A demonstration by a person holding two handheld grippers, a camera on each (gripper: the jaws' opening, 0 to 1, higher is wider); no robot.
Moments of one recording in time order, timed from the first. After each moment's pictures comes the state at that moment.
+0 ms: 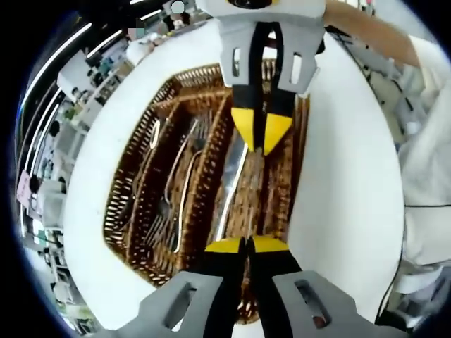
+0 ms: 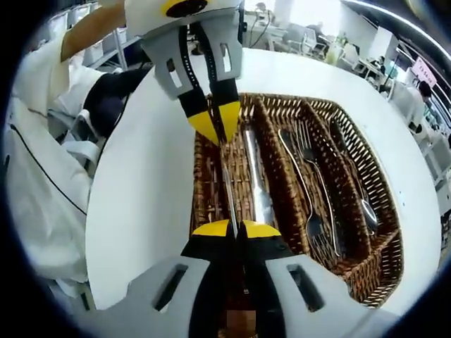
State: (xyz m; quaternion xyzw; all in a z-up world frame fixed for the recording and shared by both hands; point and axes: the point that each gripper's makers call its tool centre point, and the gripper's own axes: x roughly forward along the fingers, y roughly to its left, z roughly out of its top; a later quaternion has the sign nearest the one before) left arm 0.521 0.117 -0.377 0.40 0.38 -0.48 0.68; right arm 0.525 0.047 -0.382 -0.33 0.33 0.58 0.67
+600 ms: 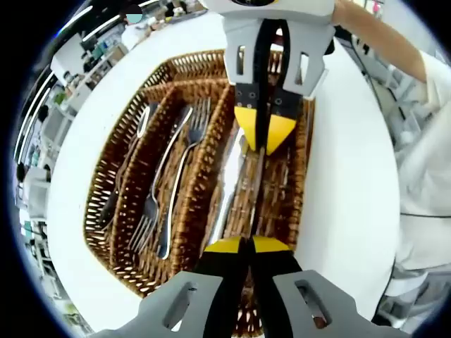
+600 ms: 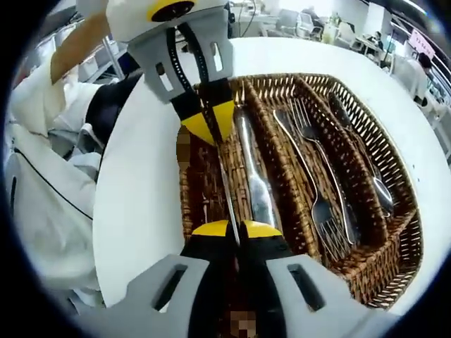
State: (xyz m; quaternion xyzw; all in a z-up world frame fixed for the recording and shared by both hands) left arm 0.530 0.111 -0.395 0.37 0.44 -0.49 0.66; right arm 0.528 0.040 -0.402 -0.29 0.39 0.58 0.65
